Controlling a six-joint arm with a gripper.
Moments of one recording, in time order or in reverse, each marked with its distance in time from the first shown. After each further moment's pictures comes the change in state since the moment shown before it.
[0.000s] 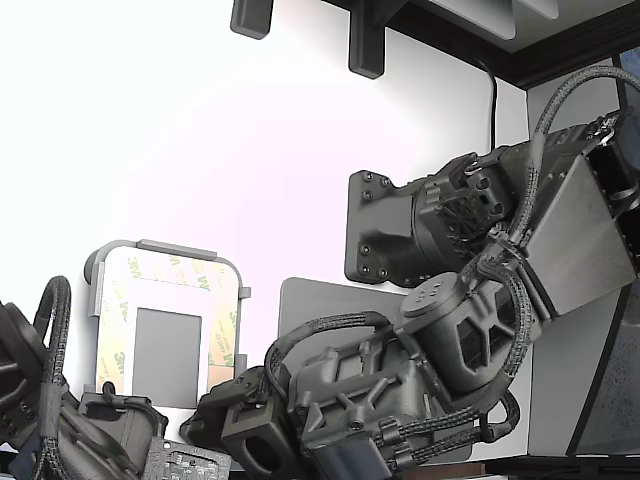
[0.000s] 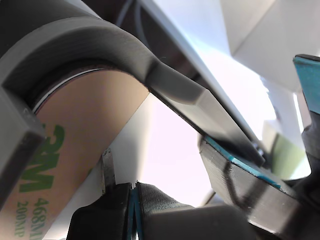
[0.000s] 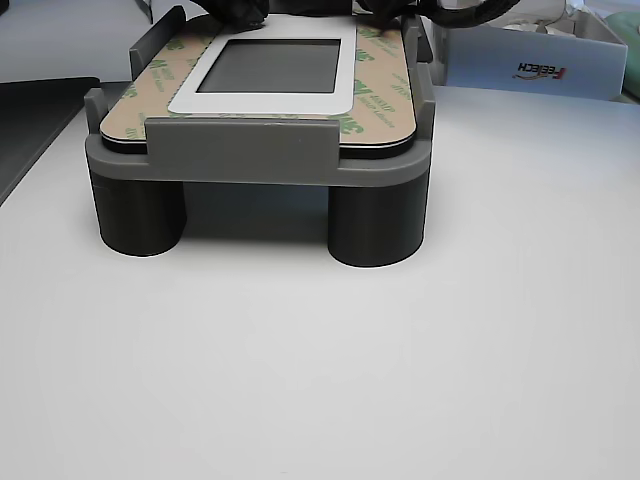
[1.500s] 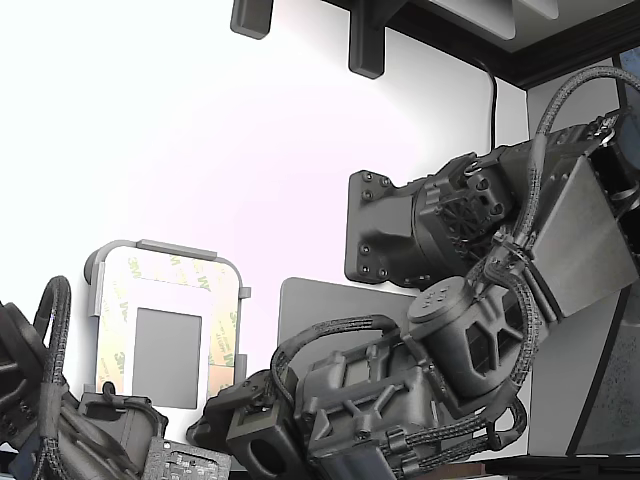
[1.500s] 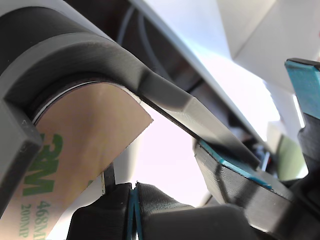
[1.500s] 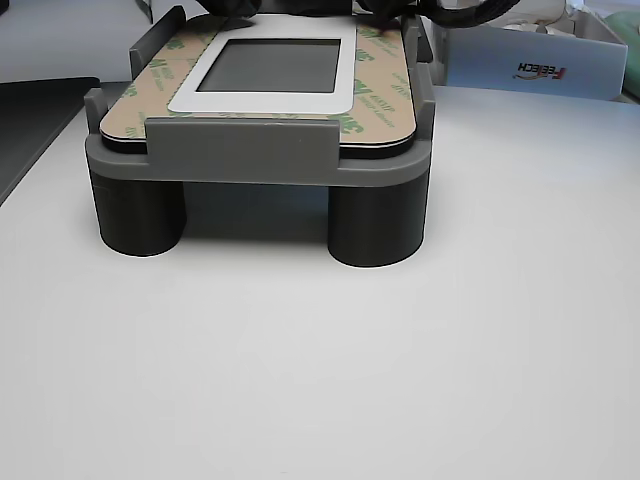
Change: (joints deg) arm 1.0 0.4 -1.7 2.9 0.4 2.6
